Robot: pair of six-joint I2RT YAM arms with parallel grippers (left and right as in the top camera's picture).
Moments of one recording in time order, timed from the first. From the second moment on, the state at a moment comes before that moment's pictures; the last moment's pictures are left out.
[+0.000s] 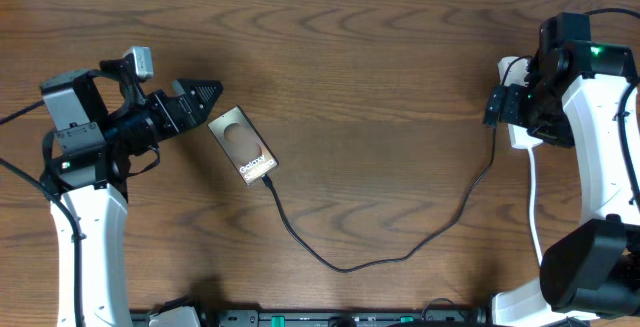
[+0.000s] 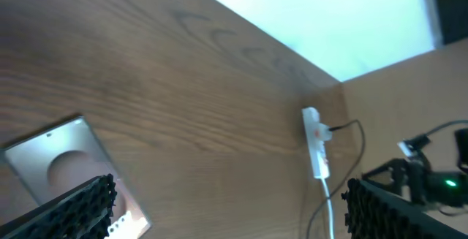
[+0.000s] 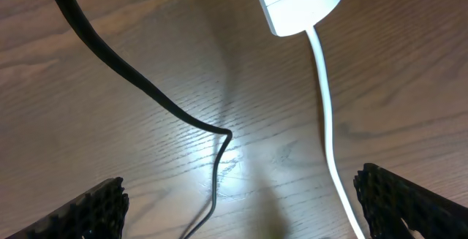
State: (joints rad) left arm 0.29 1.24 1.02 -0.50 0.86 -0.35; right arm -0.12 1.72 1.57 -1.31 0.06 0.25
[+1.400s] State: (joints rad) left arm -0.20 0.17 0.11 0.30 -0.26 -0.33; right arm -0.12 1.71 1.57 -1.31 0.06 0.25
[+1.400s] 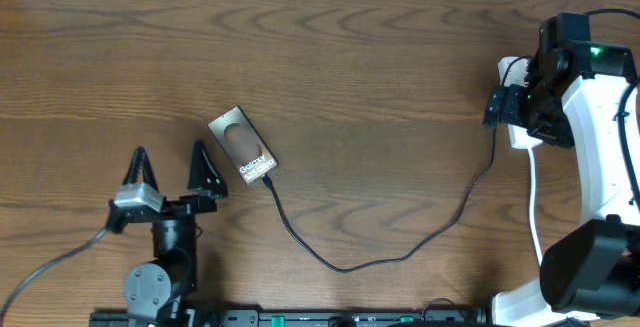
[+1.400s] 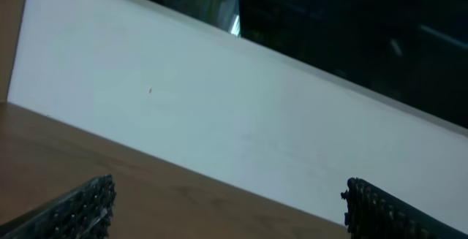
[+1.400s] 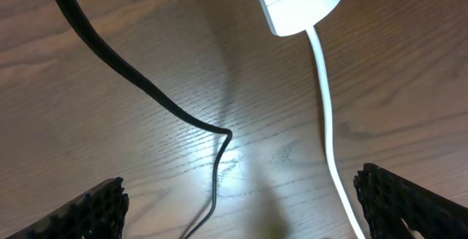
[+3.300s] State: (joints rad) left arm -0.12 0.01 0.02 -0.09 -0.26 -0.38; right arm -0.12 1.71 1.57 -1.31 0.06 0.25
